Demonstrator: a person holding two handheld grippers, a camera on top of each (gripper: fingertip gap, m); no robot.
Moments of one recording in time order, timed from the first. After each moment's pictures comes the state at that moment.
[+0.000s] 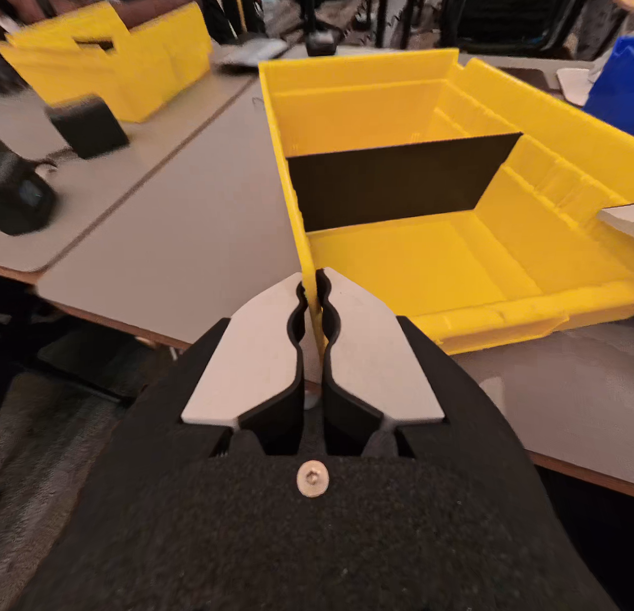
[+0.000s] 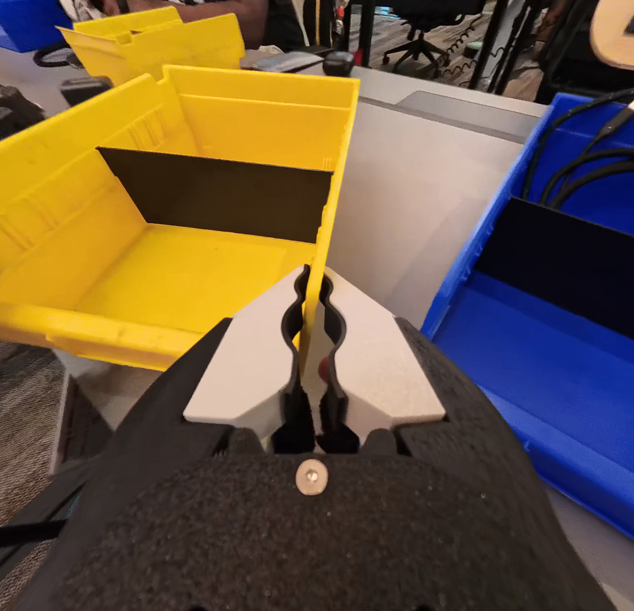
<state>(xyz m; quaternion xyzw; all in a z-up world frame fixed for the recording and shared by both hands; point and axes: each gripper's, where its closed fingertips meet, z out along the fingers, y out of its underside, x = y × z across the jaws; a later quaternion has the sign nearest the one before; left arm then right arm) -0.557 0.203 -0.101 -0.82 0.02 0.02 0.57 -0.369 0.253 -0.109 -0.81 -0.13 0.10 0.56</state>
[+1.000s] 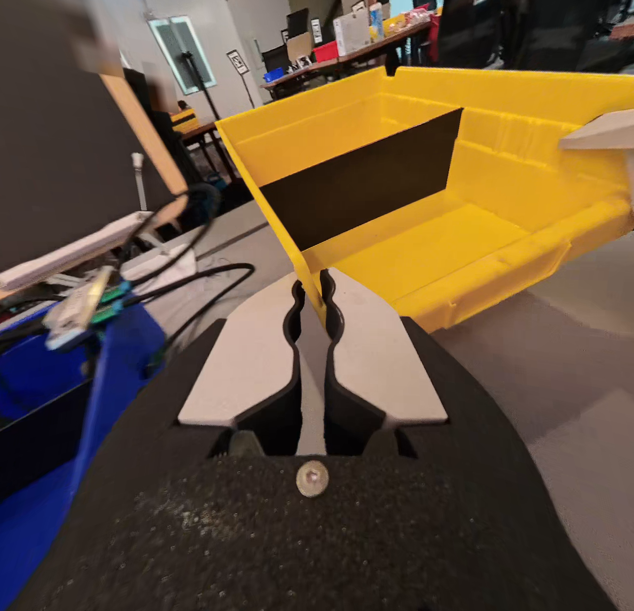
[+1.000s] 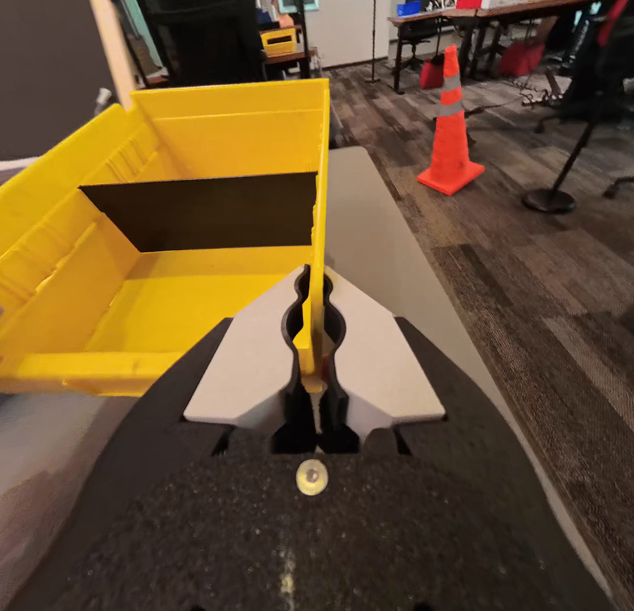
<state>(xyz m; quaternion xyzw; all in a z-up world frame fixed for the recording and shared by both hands) 0.063 0.136 -0.053 -0.66 0.38 -0.15 0.63 0.241 0.074 -0.054 -0.76 0.19 -0.07 0.62</state>
